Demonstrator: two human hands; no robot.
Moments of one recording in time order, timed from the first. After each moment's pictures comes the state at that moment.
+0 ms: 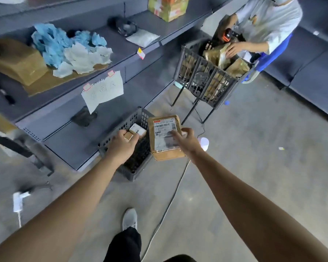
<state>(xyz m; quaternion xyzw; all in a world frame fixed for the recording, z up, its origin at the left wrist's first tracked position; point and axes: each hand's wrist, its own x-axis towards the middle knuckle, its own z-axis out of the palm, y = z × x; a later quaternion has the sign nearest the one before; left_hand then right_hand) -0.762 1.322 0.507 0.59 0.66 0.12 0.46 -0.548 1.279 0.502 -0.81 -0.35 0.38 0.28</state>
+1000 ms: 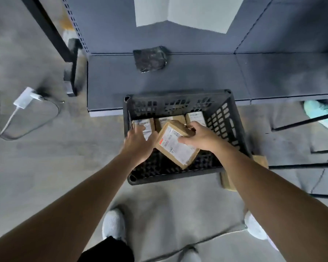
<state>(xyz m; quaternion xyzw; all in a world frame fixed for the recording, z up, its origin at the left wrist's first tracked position) -0.688 1.442 0.065 0.31 0.84 0.17 0.41 -0.515 1.582 0.049 -0.54 -0.71 0.43 -0.15</state>
